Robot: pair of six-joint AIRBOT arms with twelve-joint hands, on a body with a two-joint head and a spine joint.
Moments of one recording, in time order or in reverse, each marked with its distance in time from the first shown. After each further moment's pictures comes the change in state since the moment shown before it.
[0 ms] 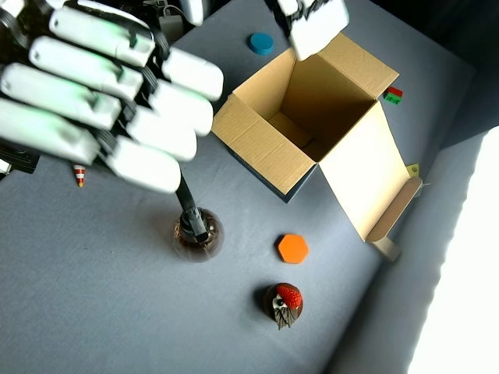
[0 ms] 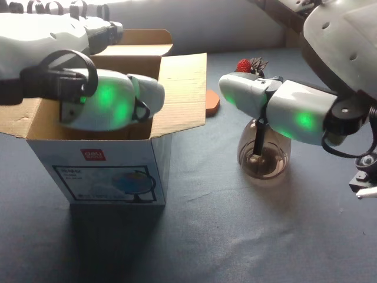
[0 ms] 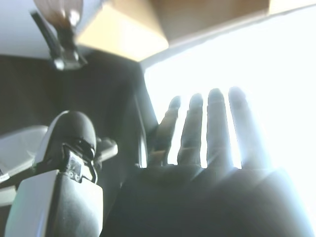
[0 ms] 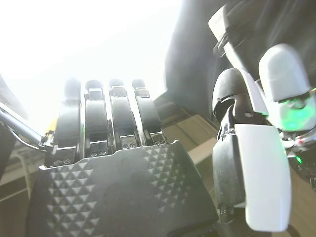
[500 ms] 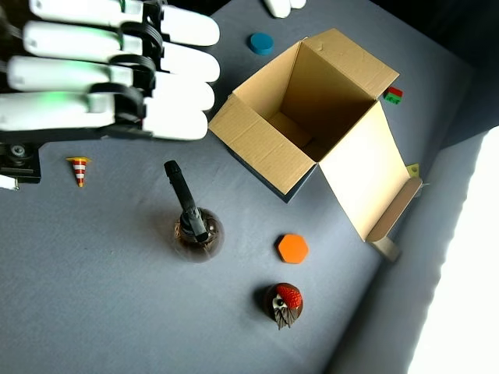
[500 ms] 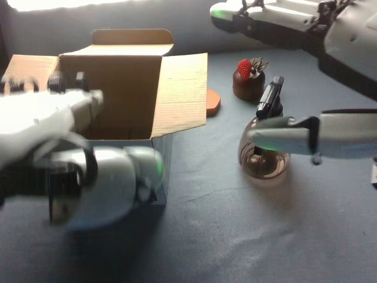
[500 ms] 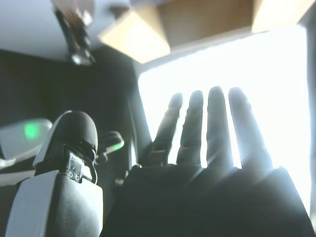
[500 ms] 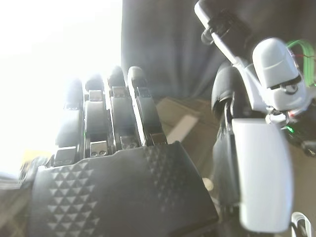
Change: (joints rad) left arm -0.089 -0.001 -0.221 -0.114 -0.381 -0.120; right arm -0.027 0.153 0.209 -0.869 -0.341 0.978
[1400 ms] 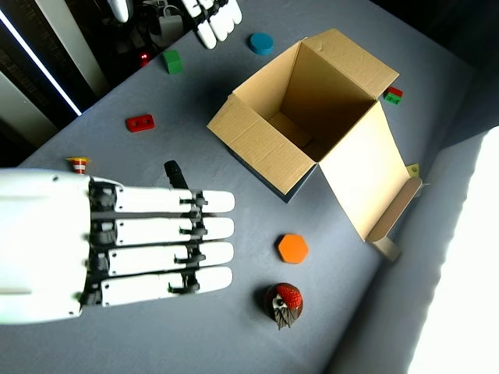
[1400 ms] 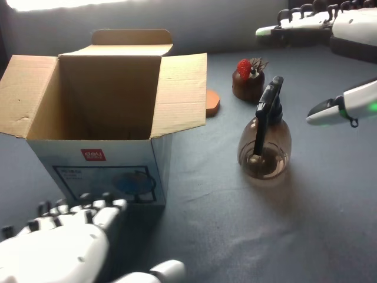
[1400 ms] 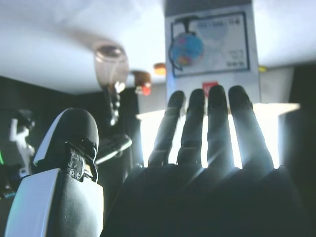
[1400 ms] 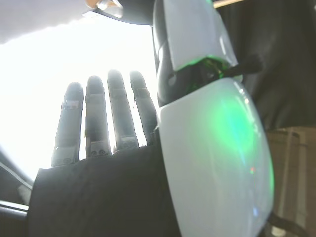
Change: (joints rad) left arm 0.665 -0.090 -0.076 0.407 0.135 -0.647; right arm 0.111 -0.140 0.325 -0.402 -0.428 0.634
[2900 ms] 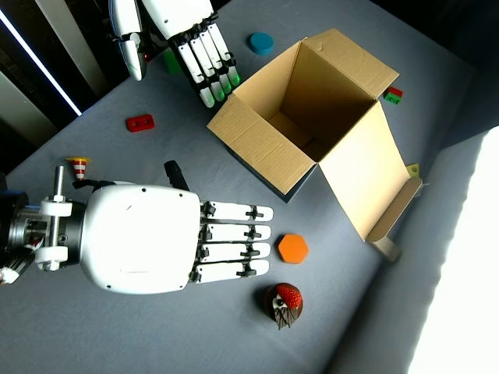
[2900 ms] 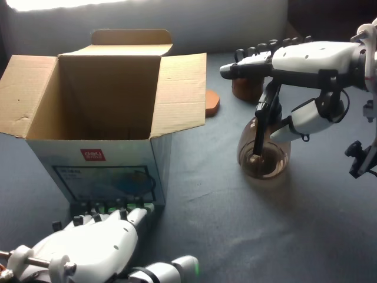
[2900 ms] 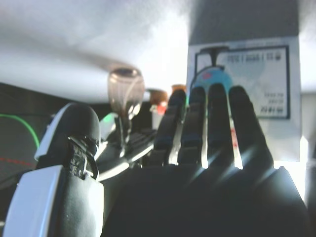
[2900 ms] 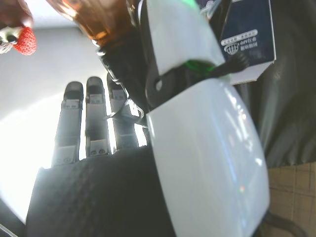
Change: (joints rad) left arm 0.227 -0.149 0.193 0.216 0.138 -0.211; right arm 0.000 -0.233 0.143 0.010 -0.191 0.007
